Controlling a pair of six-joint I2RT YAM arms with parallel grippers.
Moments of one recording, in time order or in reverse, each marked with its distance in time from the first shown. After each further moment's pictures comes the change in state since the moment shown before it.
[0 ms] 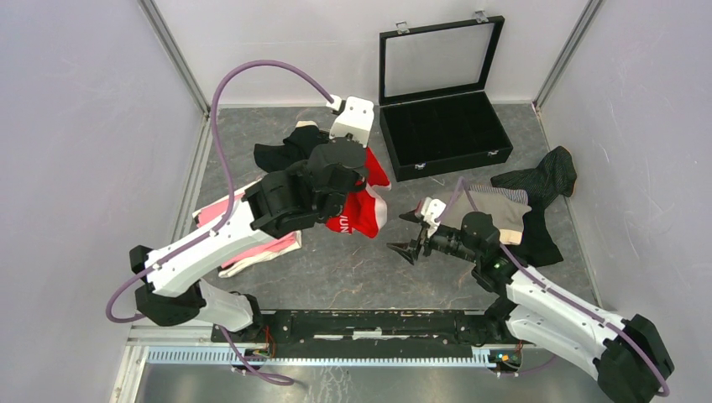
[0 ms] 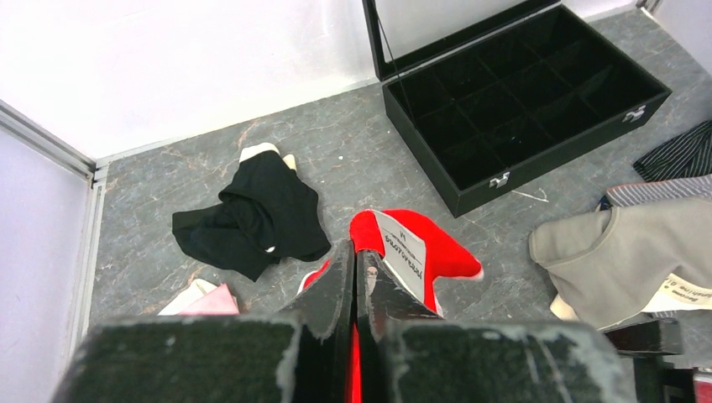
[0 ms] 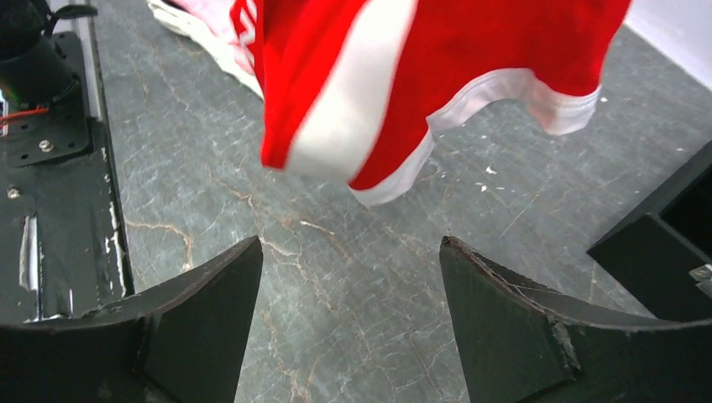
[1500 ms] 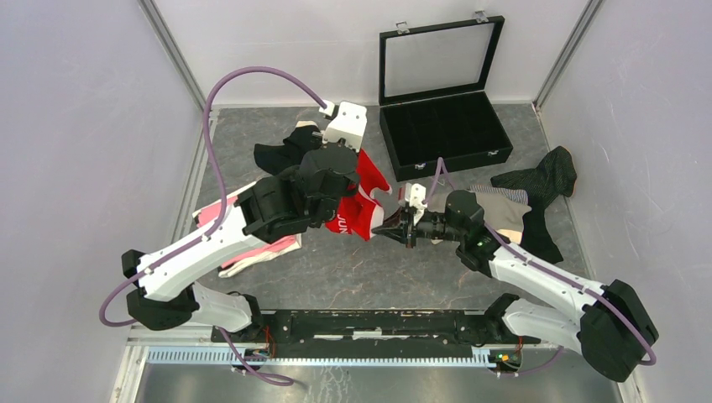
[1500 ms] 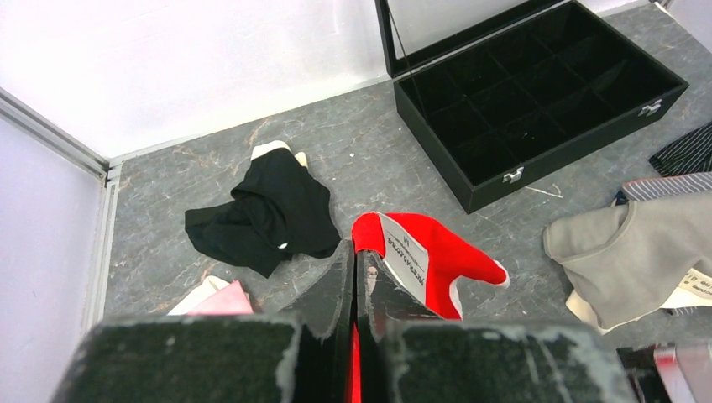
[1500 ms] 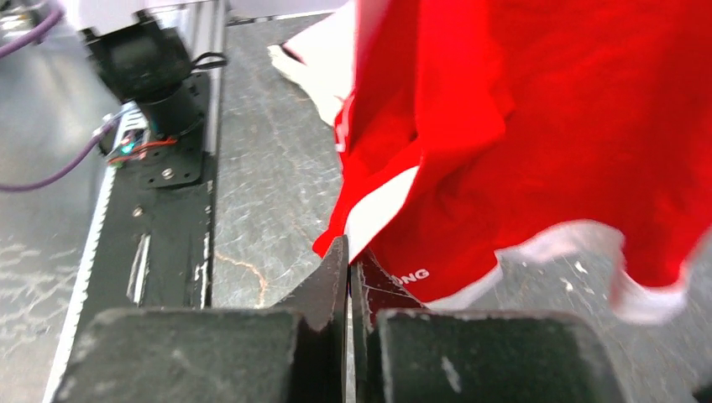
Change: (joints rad) left arm 0.000 -0.061 -0.059 0.022 -0.010 0.023; right arm 0.002 0.260 0.179 0.088 -0.315 0.047
